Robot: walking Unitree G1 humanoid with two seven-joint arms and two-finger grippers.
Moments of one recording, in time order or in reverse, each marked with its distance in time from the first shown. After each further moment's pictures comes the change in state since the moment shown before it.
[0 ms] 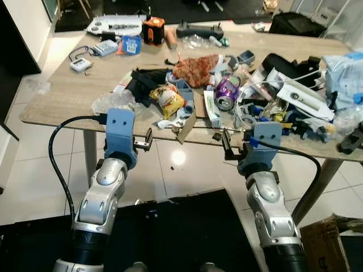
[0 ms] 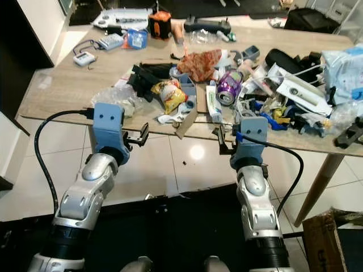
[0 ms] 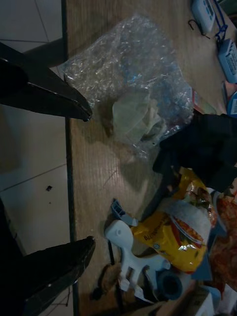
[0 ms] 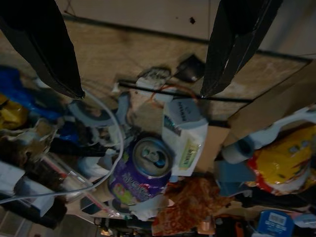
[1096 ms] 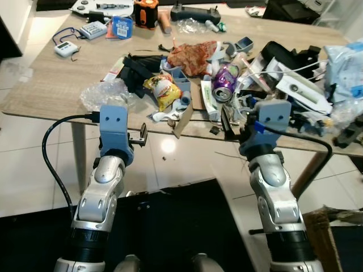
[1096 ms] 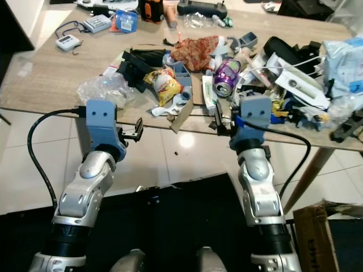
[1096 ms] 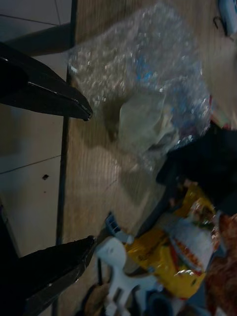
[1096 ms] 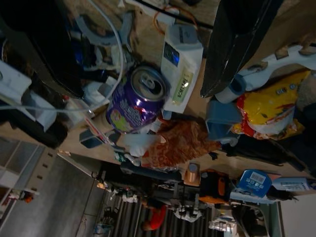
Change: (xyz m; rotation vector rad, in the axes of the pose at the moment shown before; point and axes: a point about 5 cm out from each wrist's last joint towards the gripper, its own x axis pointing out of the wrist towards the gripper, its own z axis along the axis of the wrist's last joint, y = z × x) left arm 0.002 0.011 0.004 -0.032 -0.026 0.108; right arm 0.029 0.006 0.047 -0.042 -0.192 0.106
